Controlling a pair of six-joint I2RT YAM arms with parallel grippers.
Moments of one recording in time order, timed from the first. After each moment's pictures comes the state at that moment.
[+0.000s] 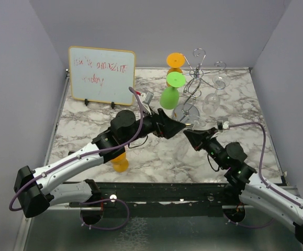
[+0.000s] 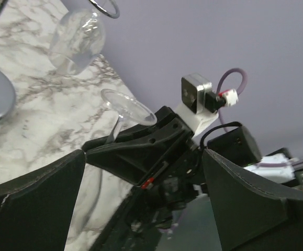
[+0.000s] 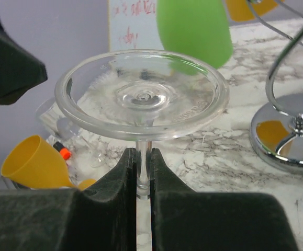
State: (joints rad) left arm -0.94 1.09 0.90 0.18 0.12 -0.72; right arm 0.76 0.58 0.24 0.43 0.17 0.49
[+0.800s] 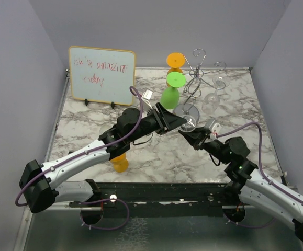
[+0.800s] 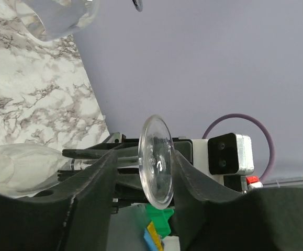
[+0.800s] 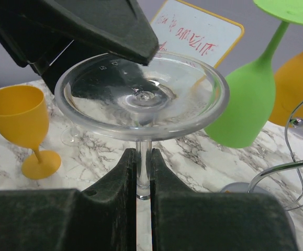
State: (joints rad) left arm -0.93 1.18 0.93 0.22 0.13 -1.20; right arm 0.76 0.64 0.38 0.43 -0.16 -0.10
